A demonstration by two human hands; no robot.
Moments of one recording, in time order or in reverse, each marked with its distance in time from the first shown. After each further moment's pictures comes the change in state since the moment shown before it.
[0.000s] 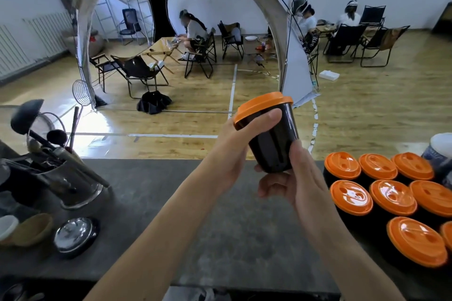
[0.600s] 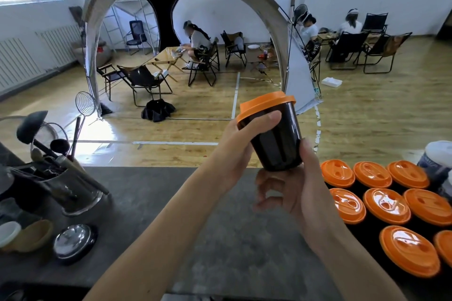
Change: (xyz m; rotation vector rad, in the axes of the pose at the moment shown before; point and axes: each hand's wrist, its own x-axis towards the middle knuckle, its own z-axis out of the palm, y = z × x) left_hand 0.012 0.011 0.027 -0.001 -0.036 0.025; right_hand -0.003 -0.030 -0.011 0.112 -0.059 0.128
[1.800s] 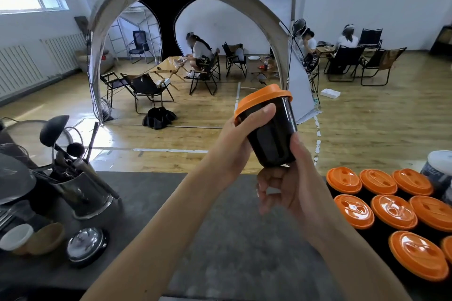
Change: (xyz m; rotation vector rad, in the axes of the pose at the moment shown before) left_hand -0.021 0.029 -0.026 -0.065 -0.030 0.054; right_hand -0.005 -0.010 0.040 -0.071 -0.063 0.007
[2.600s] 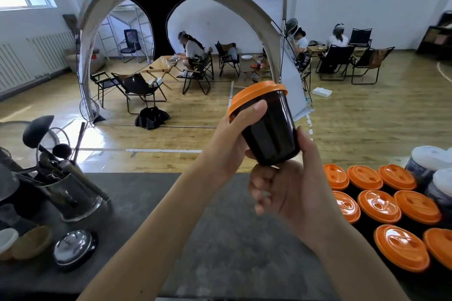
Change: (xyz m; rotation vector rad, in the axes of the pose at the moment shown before) left_hand 0.002 -0.002 0.013 0.047 -0.010 -0.010; right_hand -0.011 -0.011 -0.008 0.213 -0.097 0.101
